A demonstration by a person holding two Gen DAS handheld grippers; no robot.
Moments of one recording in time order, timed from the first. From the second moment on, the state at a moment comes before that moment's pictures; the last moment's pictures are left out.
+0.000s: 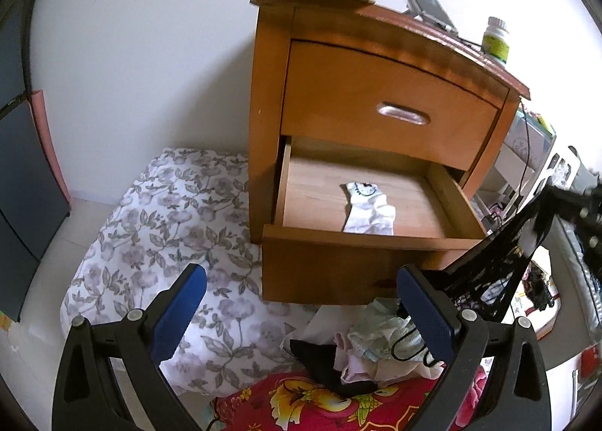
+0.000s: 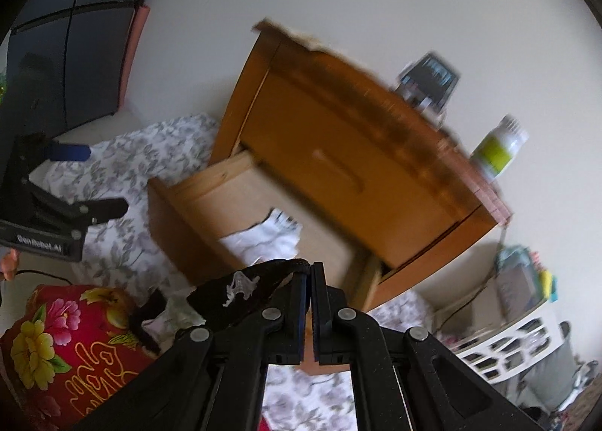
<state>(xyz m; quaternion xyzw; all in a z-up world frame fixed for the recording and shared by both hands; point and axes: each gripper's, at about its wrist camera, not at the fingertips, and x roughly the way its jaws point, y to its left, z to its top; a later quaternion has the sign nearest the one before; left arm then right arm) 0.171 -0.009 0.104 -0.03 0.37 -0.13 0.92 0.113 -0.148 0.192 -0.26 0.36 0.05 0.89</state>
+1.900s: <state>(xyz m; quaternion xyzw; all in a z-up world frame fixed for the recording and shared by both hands) 0.180 -0.029 0.083 0.01 0.40 -0.13 0.91 0.118 -0.175 0.057 -0.05 0.51 0.08 0.85</state>
